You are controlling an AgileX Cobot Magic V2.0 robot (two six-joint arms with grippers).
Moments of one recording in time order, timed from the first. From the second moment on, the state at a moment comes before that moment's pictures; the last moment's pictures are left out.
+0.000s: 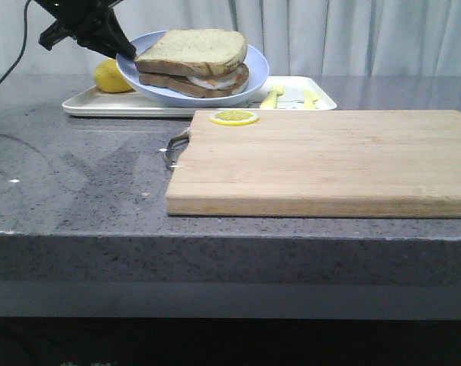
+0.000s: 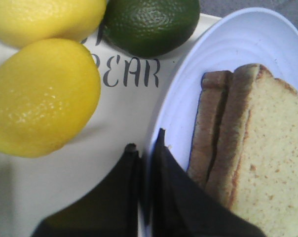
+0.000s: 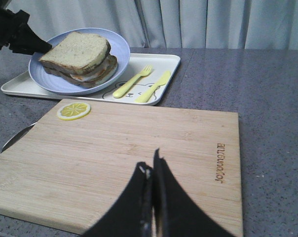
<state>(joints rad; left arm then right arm) -0.08 2.43 -2.54 -0.58 1.08 0.12 0.08 0.28 -0.33 0.54 0.30 -0.41</state>
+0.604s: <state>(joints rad) -0.08 2.49 -2.55 -0.61 1.07 0.09 0.08 0.28 -0.33 0.54 0.30 -0.41</state>
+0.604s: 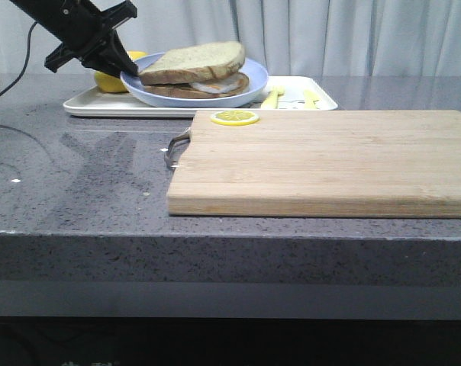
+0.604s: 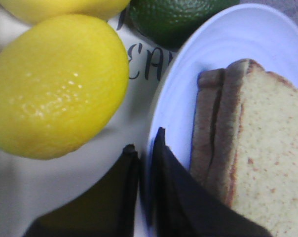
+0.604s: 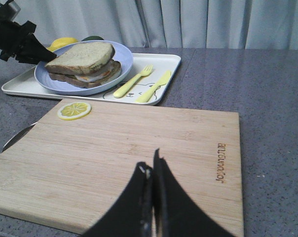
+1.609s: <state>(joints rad) -0.15 2.43 -2.84 -0.25 1.27 0.08 0.08 0.28 -0.33 0.54 0.30 -0.41</state>
